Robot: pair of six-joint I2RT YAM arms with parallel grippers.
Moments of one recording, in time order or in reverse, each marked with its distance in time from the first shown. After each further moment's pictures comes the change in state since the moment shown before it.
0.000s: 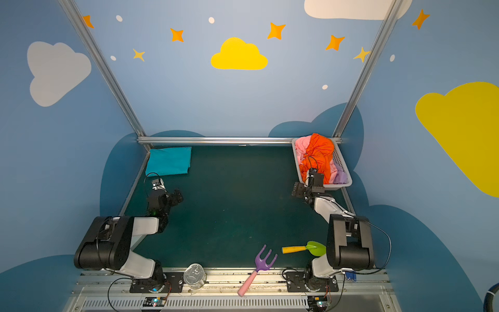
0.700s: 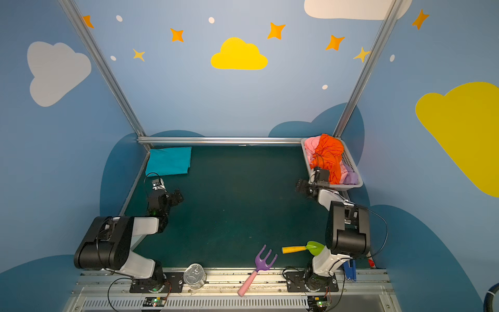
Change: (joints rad) left arm 0.000 0.000 0.000 0.000 0.003 0.002; right arm 0.056 0.125 0.105 -0.053 -0.048 -0.011
